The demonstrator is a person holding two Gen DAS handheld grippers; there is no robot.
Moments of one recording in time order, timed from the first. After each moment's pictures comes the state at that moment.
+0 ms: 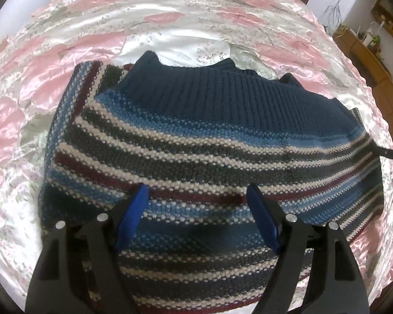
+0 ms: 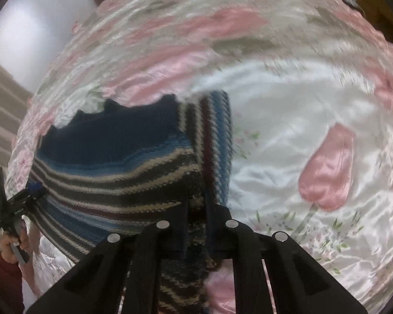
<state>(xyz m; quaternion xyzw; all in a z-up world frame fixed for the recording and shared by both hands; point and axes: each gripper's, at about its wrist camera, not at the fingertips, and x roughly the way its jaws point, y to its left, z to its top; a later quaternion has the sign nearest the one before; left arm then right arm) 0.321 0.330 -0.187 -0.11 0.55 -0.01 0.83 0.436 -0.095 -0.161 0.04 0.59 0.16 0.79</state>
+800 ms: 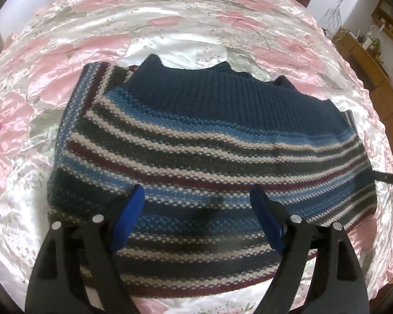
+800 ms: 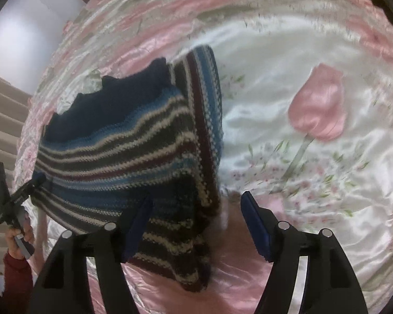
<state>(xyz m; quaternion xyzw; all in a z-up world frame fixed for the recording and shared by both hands) 0.305 0.330 -0.169 -0.12 0.54 -0.01 0.83 0.401 -0.113 -0.169 0.08 0.63 0.16 0.76</state>
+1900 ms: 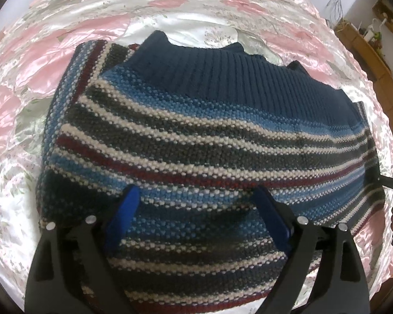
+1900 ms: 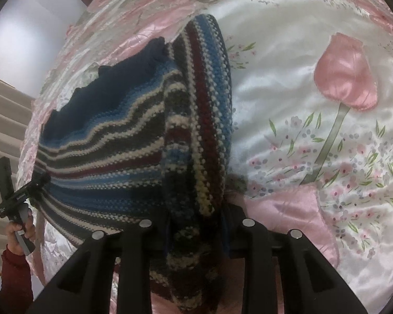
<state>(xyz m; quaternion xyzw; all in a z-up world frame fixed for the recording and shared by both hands) 0.317 0.338 -0.202 -0.11 0.57 -0.02 0.82 0.392 -0.101 -0.205 0.10 0.61 0.17 0.76</state>
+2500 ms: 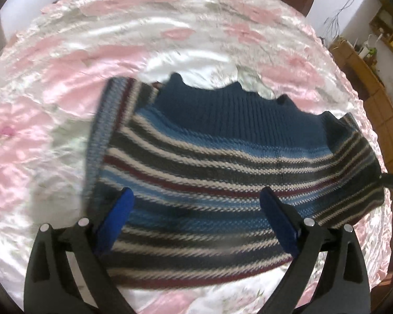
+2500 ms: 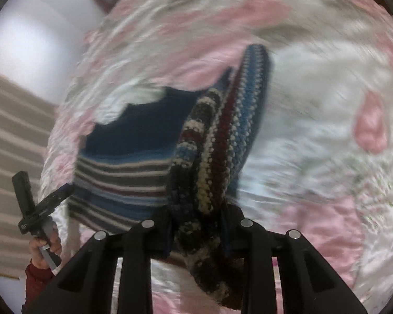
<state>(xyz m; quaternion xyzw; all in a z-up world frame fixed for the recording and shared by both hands) 0.300 0.374 -0.139 -0.14 0.53 -0.02 0.84 0.393 -0.026 -0.111 0.11 0.60 0.21 0.77</state>
